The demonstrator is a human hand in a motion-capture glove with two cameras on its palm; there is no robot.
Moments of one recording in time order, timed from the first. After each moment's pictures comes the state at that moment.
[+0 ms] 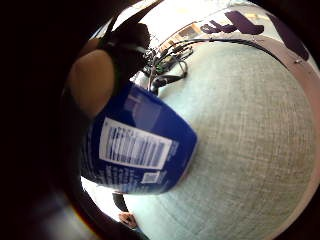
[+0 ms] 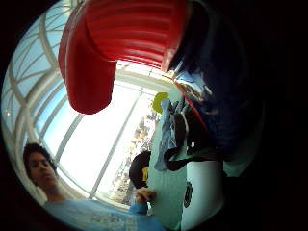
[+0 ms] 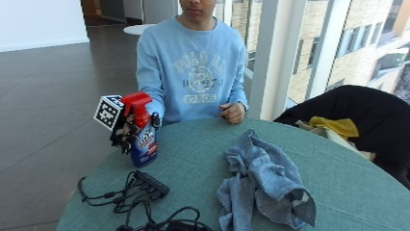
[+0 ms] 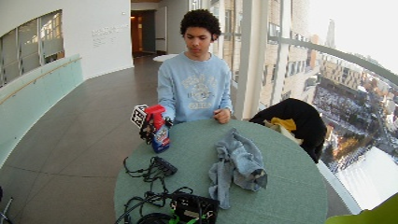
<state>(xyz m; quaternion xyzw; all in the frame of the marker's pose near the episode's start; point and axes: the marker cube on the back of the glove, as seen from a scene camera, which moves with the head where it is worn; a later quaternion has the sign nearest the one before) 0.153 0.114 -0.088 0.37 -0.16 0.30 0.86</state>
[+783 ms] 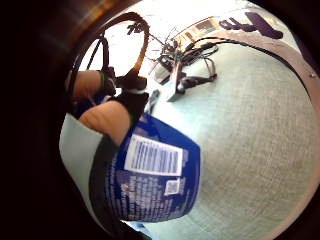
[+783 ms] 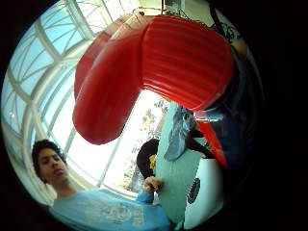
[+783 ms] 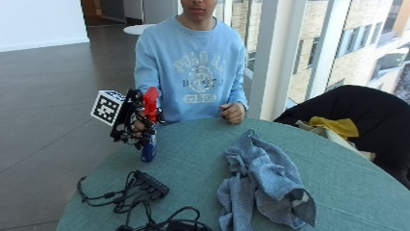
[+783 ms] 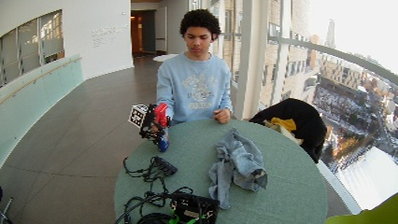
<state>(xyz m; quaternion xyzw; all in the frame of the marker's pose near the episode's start) 0.140 0.096 -0.104 0.32 -0.19 0.24 0.90</state>
